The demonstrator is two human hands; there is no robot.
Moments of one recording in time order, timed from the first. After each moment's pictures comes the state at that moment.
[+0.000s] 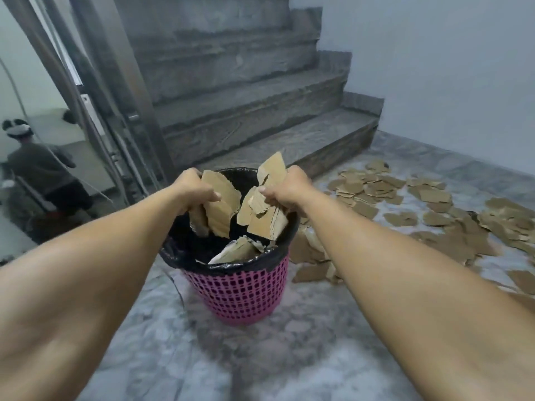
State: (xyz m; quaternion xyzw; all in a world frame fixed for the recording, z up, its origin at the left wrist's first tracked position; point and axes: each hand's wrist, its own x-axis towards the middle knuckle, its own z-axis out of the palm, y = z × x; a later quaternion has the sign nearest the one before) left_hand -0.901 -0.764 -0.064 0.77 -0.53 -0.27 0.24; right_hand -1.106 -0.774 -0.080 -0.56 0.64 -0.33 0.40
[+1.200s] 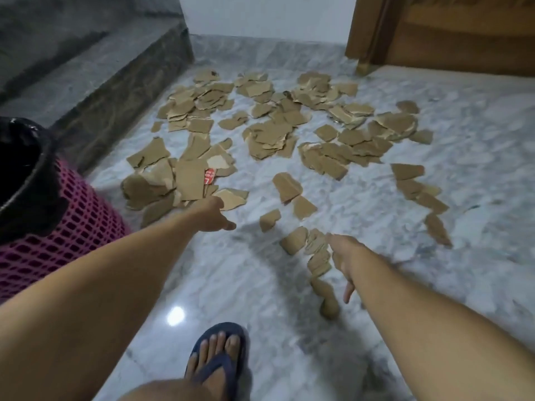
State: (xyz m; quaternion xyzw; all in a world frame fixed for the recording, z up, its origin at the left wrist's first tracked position) left_hand -1.243 -0.646 -0.266 0.56 -0.77 -0.27 -0.12; right_hand -1.454 -0.456 -0.304 0.02 0.80 -0.30 0.52
